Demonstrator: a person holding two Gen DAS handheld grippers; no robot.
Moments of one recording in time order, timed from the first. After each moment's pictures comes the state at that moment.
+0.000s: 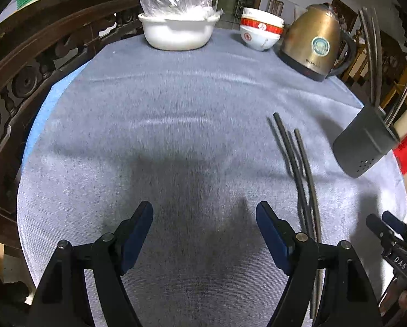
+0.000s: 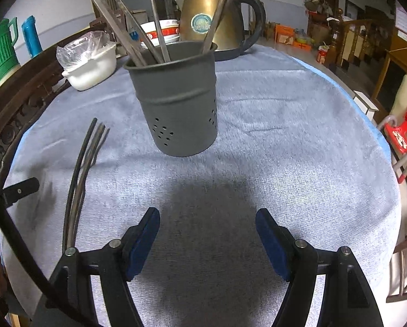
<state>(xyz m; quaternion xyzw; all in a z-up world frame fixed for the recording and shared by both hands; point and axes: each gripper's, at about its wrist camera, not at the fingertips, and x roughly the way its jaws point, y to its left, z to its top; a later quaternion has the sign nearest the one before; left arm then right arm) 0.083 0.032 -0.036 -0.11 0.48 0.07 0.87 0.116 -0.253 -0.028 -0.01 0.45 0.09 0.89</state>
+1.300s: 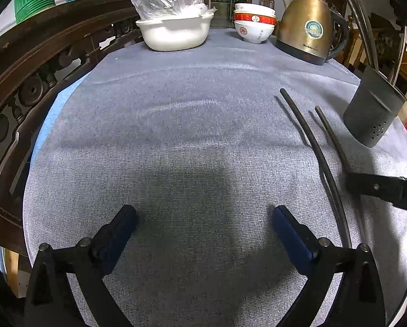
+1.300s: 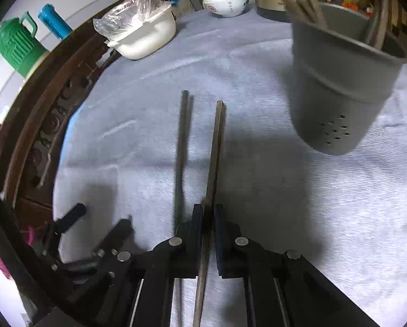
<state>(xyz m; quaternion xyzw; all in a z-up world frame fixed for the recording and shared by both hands) 0.061 0.025 -0.058 -0.04 0.47 0.08 0.88 0.144 -0.158 -0.036 0.05 0.55 0.22 0.80</state>
